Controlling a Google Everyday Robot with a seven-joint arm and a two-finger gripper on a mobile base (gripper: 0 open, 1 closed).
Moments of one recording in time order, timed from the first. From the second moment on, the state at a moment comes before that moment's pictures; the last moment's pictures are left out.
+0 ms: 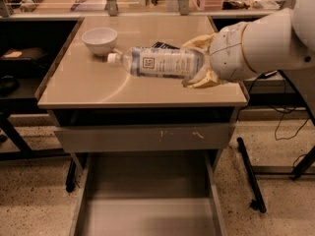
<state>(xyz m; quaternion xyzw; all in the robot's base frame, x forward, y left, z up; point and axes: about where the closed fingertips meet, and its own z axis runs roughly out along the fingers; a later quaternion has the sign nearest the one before) 0.526 -0.083 0.956 -0.71 0.54 -0.06 0.44</state>
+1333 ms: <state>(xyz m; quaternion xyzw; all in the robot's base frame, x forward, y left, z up) 0.687 -0.124 0.942 -0.62 0.68 -0.05 0.40</state>
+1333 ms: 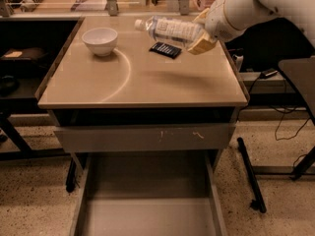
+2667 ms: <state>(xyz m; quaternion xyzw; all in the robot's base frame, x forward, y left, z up) 0.698 -0.152 0.863 -0.51 0.79 -0.02 0.32</state>
